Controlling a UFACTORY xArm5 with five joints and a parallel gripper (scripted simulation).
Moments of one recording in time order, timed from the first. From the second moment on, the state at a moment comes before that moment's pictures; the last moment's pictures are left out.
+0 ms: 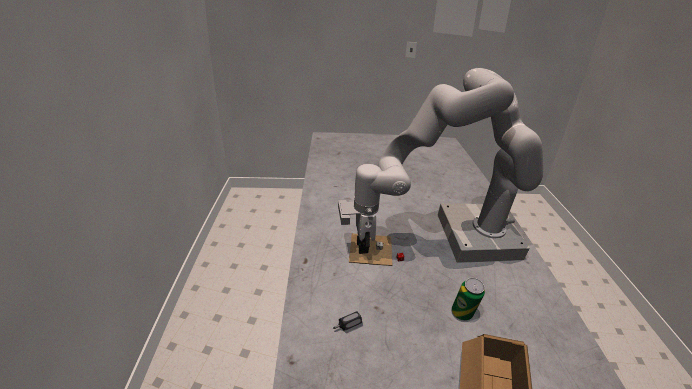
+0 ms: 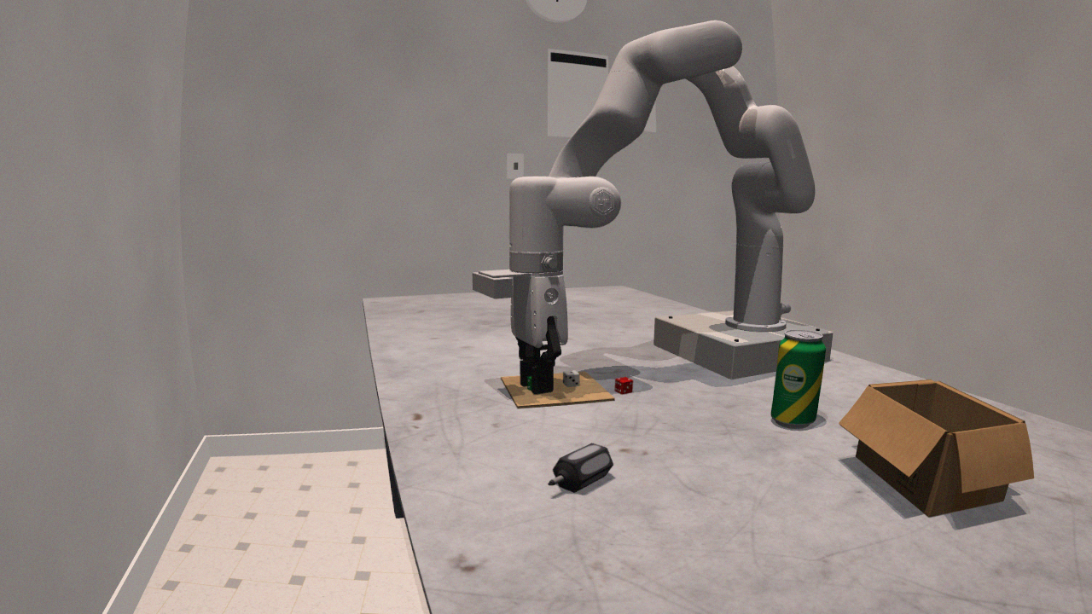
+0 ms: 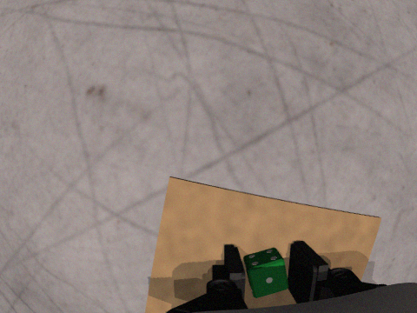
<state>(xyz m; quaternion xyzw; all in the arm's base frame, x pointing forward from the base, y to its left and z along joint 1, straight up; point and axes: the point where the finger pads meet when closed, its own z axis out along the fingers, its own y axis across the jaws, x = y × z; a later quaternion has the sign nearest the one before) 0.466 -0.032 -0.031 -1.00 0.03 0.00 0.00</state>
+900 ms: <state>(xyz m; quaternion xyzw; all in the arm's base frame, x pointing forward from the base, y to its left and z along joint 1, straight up) 0.468 -0.032 0.018 -1.00 0.03 0.00 0.00</state>
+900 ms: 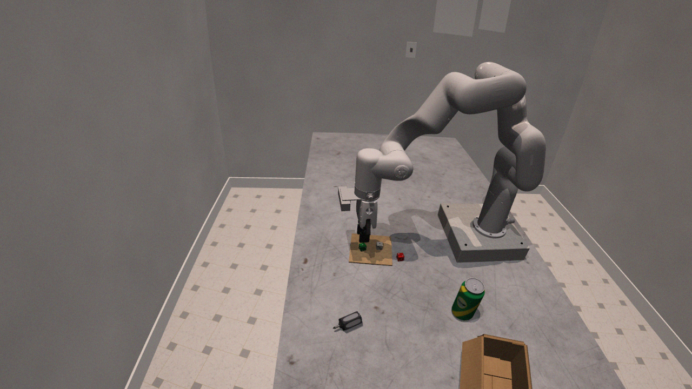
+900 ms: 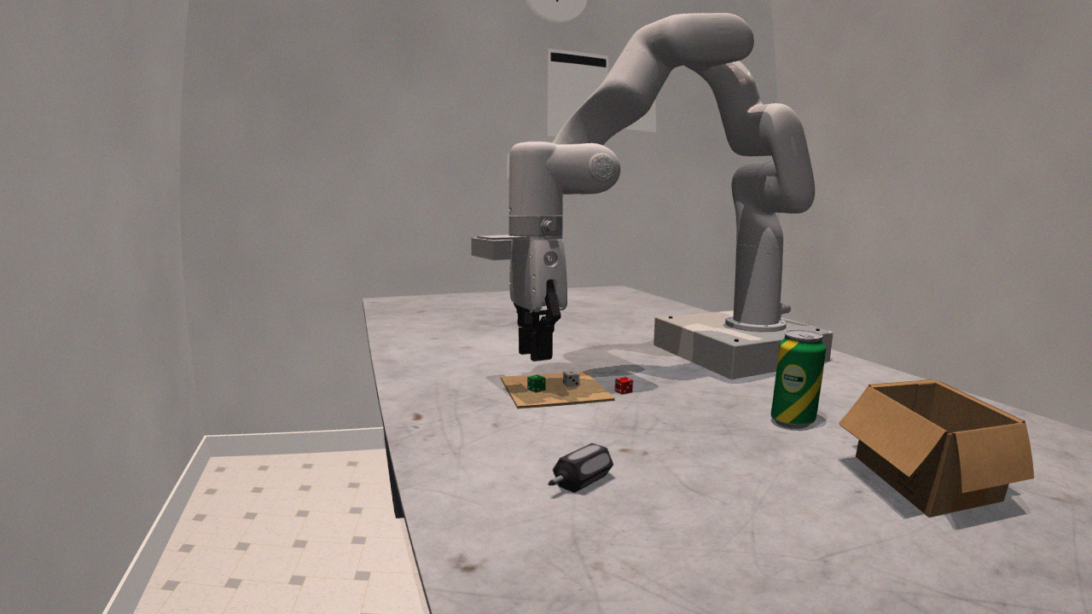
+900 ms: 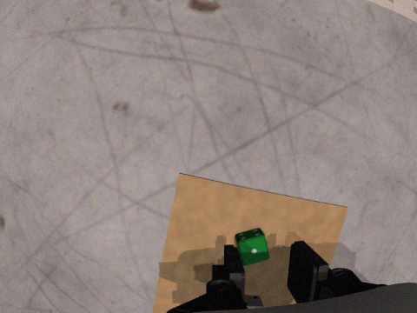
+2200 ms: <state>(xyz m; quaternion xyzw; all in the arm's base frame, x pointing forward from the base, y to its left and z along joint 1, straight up) 0.465 -0.032 0.059 -1.00 0.03 0.00 0.00</state>
